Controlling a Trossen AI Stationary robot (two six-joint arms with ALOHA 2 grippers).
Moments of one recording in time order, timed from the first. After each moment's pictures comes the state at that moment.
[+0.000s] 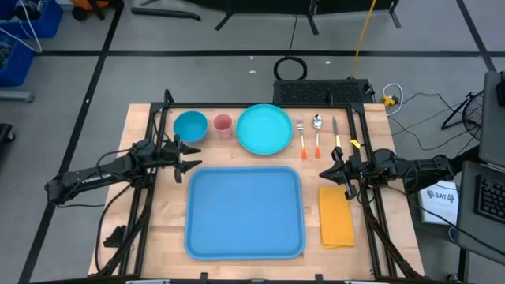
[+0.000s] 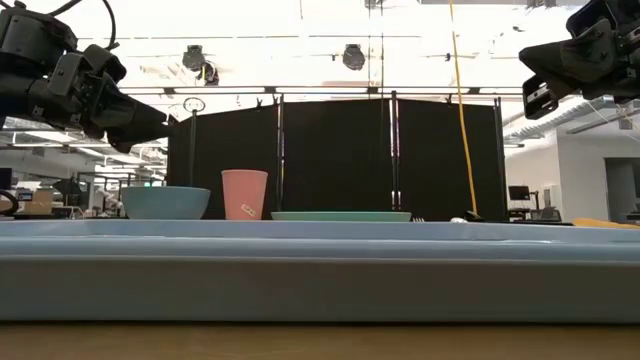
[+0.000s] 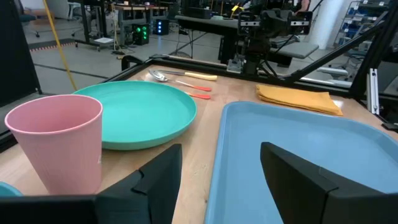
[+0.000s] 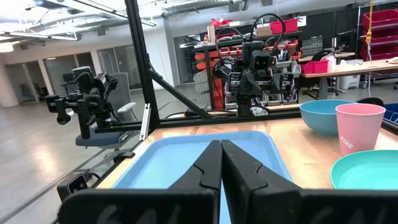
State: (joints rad) left arm 0.37 0.21 0.01 0.07 0.23 -0.09; right arm 0.08 0.00 0.01 0.10 -0.08 0.15
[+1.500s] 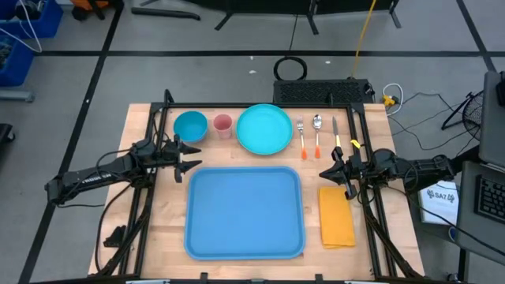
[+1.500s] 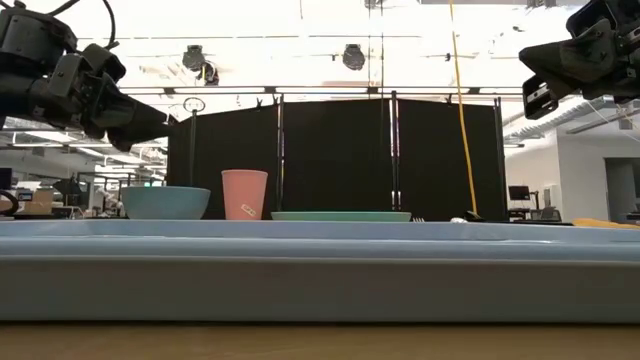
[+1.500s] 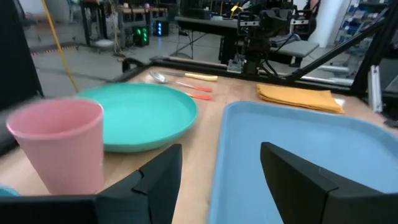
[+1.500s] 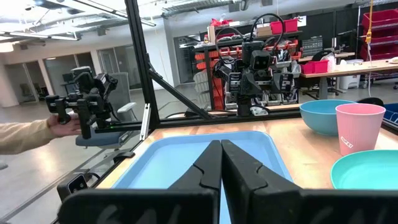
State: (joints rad) left arm 0.37 0.21 0.01 0.08 0.23 -0.06; right arm 0.08 0.00 0.02 0.10 -0.08 0.15
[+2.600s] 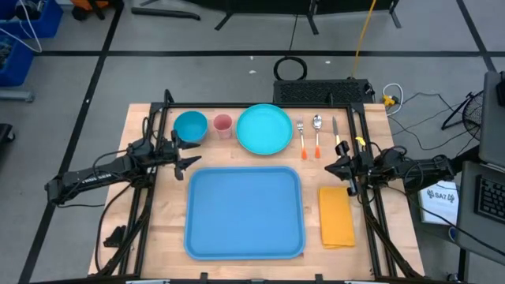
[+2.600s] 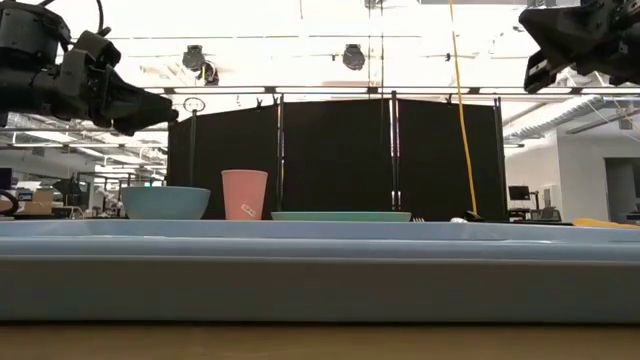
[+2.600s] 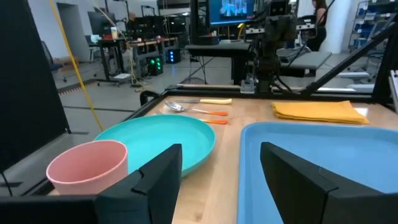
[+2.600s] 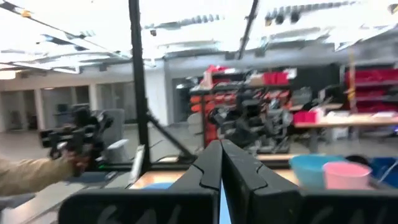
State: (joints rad) left arm 0.37 0.21 0.01 0.17 0.18 0.04; right arm 0.08 0.00 0.01 0.29 -0.03 0.07
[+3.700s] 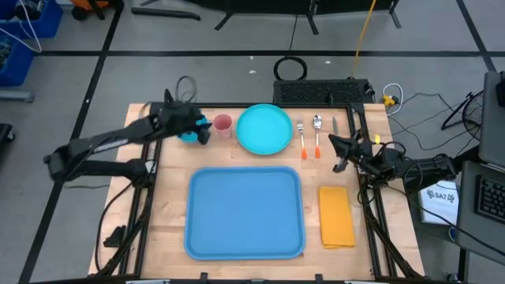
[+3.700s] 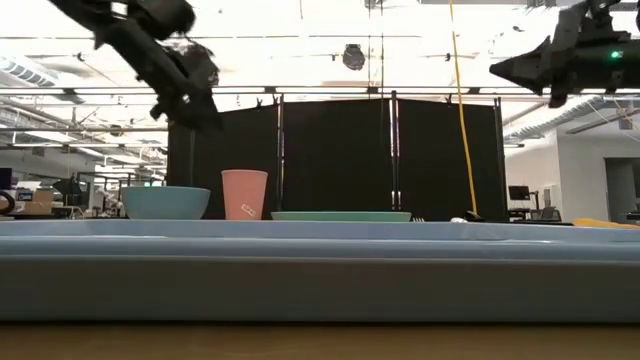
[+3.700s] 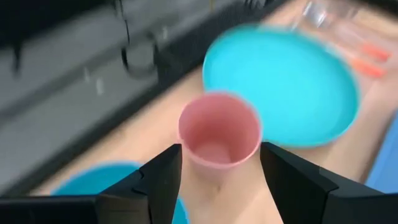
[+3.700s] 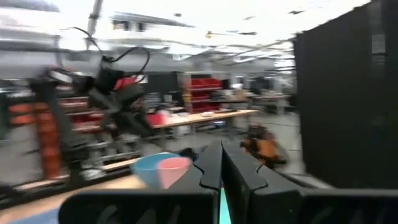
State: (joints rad) left arm 0.56 1.06 0.76 -0.35 -0.11 -0.16; right arm 0.08 0.05 0.02 0.37 0.68 -0.13
